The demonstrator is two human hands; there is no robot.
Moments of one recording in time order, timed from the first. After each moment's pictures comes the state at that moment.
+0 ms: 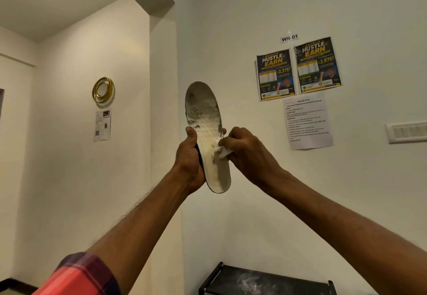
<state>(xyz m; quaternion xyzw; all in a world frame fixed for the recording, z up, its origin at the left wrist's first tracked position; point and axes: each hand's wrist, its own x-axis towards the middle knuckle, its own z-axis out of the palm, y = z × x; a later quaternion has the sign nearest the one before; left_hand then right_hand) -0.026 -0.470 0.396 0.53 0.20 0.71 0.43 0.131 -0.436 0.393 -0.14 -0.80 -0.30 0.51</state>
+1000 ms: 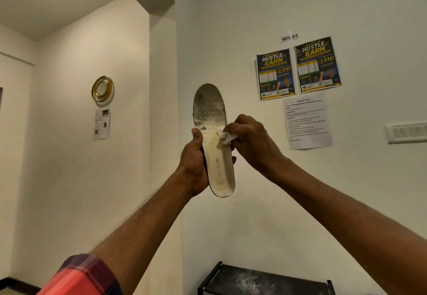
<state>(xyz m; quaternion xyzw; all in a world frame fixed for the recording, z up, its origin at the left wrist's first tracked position) -0.018 -0.465 0.388 0.52 0.20 0.69 0.46 0.138 -0.431 0.415 -0.16 -0.78 -0.29 0.53</state>
